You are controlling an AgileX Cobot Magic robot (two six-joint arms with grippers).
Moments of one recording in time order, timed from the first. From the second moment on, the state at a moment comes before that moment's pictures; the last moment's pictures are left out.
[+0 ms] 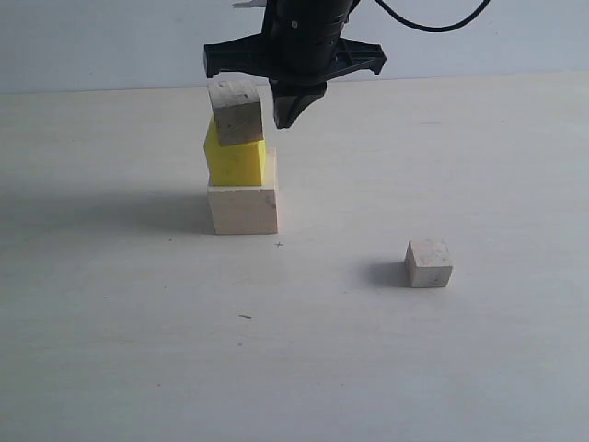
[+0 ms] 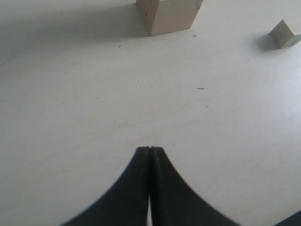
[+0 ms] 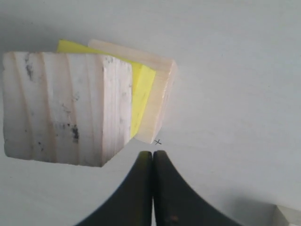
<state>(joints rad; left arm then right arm) -0.62 0.57 -0.54 0.05 0.86 -0.30 0.62 2.10 -1.96 0.07 1.23 0.36</state>
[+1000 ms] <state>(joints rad) -0.62 0.57 -0.54 0.05 0.86 -0.30 0.62 2.10 -1.96 0.14 1.23 0.28</state>
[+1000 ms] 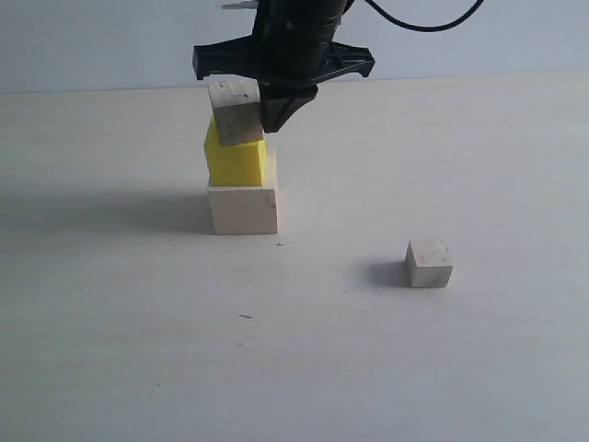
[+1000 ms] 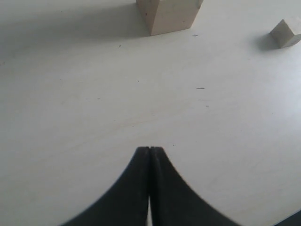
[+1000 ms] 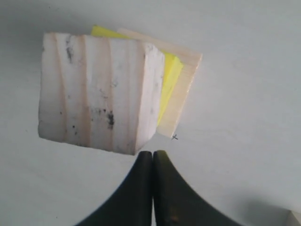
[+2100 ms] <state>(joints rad) -0.62 0.57 -0.54 0.05 0.86 -0.30 0.62 2.10 -1.96 0.16 1.19 0.28</state>
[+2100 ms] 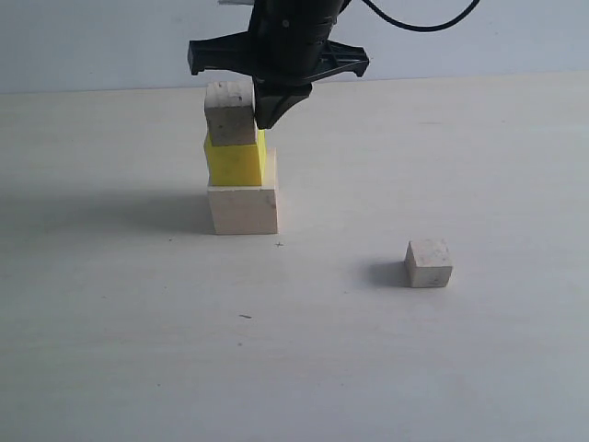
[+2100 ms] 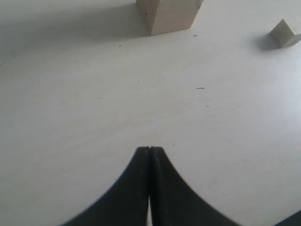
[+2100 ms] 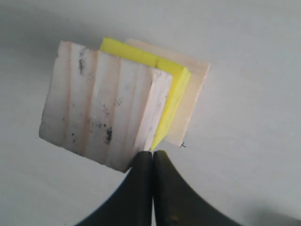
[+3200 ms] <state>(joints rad) -0.62 0.57 -0.54 0.05 0.86 -0.30 0.62 2.10 -1.96 0.18 1.20 0.27</state>
